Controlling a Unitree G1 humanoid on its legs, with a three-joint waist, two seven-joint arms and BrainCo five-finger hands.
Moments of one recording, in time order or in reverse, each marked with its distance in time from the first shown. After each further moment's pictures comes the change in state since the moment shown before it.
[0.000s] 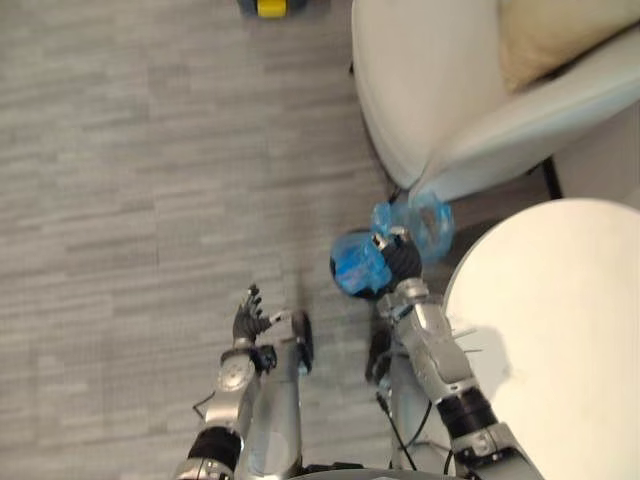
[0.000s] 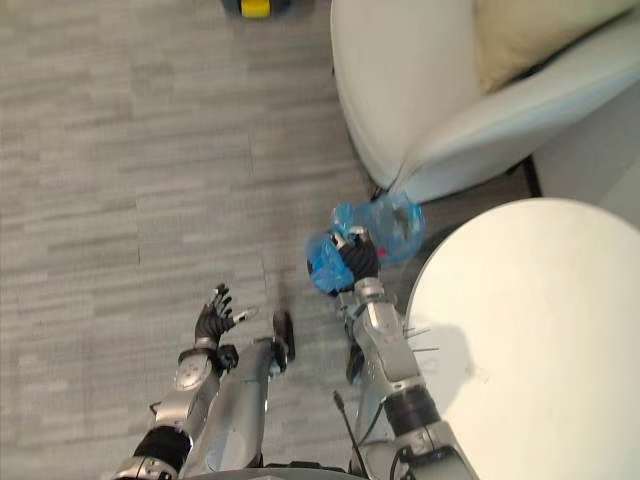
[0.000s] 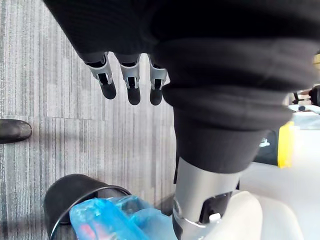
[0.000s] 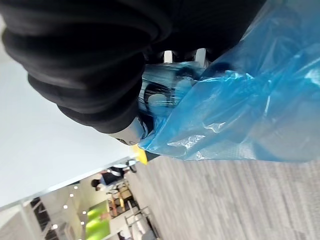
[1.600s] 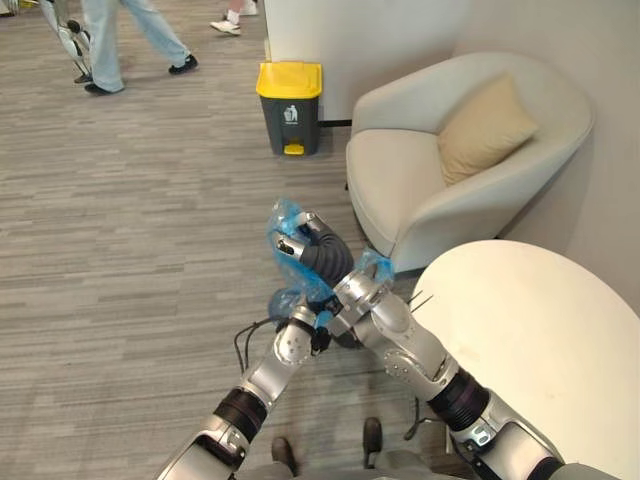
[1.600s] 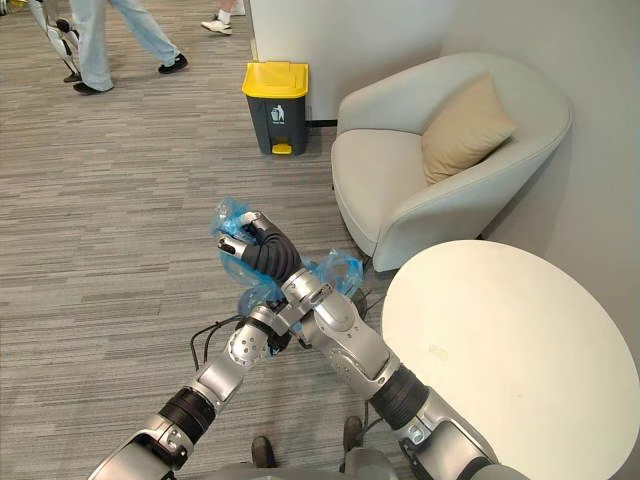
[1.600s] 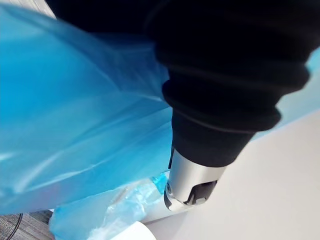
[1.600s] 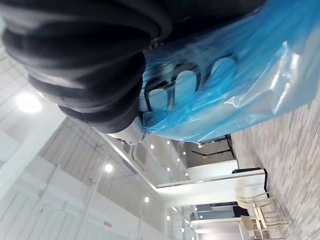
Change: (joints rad) left arm -0.312 0.004 -0.404 -0.068 0.408 -0.022 0.098; right arm -0.235 -0.129 0.420 -0.229 0.201 0.021 0.095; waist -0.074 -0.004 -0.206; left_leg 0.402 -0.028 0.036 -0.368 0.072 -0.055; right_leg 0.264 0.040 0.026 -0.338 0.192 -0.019
